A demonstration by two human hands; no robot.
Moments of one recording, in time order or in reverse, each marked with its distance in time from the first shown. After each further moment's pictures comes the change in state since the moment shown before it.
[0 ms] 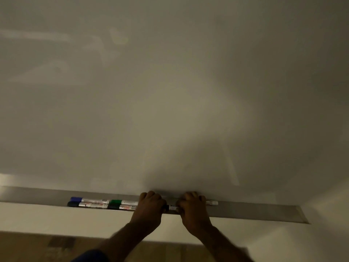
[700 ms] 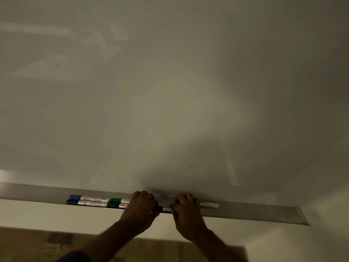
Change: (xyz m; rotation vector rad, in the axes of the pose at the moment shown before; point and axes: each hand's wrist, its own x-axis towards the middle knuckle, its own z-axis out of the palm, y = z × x) left_hand -0.007 -0.028 -0.004 0.071 -0.028 0.050; right_hand -0.004 -0.018 0.002 0.002 0.012 -0.066
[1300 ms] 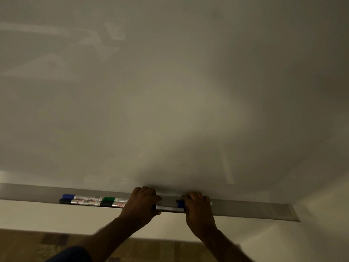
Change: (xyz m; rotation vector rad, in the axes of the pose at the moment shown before) left_hand 0.014 0.016 -0.002 -0.052 0.065 0.054; right_hand -0.017 0.041 -0.014 -0.013 0.017 0.145
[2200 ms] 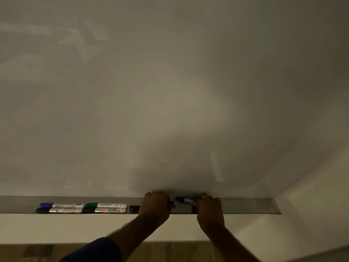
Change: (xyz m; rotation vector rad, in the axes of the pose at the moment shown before) left_hand 0.052 0.076 0.028 -0.068 -0.064 -0.154; right_hand -0.014 0.066 -0.018 -0.128 -0.074 0.258
